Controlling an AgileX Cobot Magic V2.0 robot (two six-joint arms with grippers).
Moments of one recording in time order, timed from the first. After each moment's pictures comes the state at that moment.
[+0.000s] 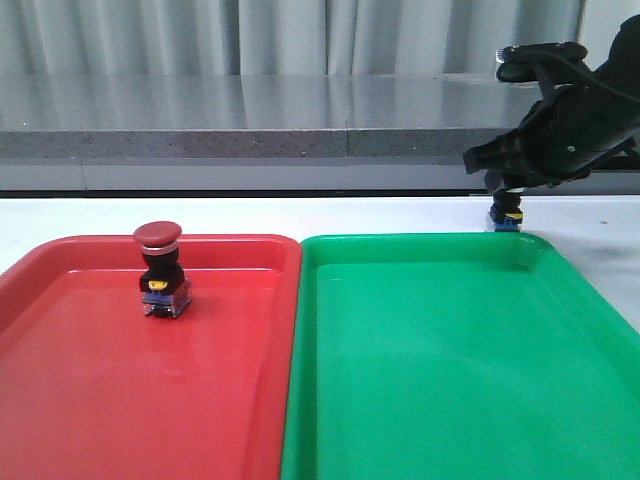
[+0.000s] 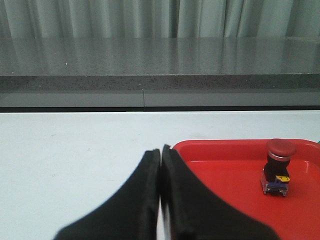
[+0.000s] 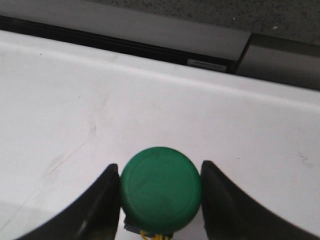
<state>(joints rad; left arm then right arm) -0.05 0.00 0.00 0.12 0.12 -0.19 0.12 1.97 -1.20 -0.18 -0.10 0.14</state>
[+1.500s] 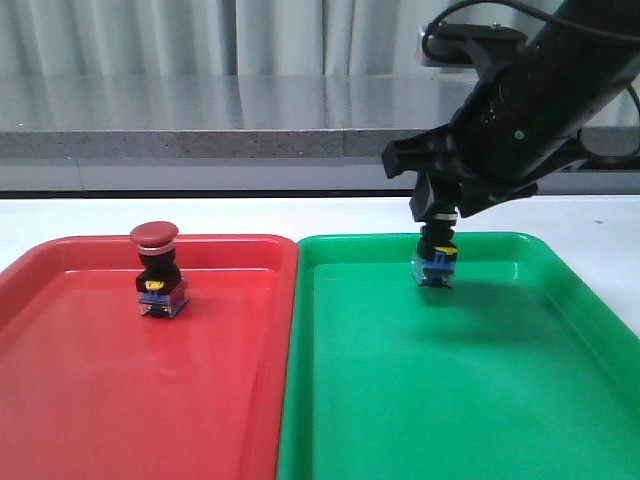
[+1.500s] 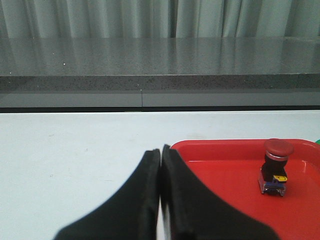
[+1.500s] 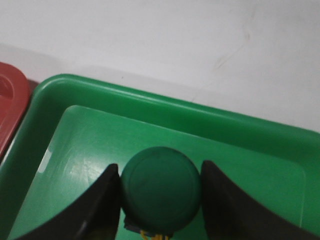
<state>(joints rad) -0.05 0.00 0.00 0.12 0.12 -0.19 0.40 1.73 -1.00 -0.11 0.11 0.28</state>
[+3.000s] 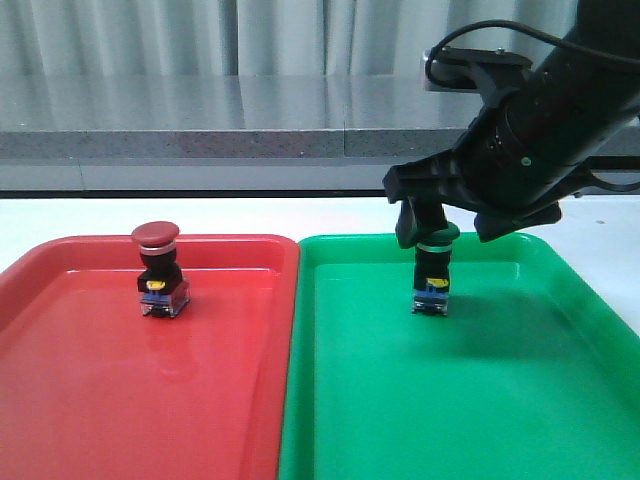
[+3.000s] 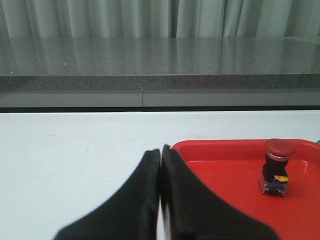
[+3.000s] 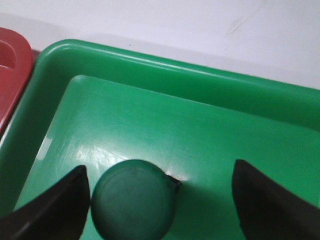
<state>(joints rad) -0.05 0.00 0.00 0.12 0.12 -0.19 0.41 1.72 -0.93 -0.08 0.09 0.28</state>
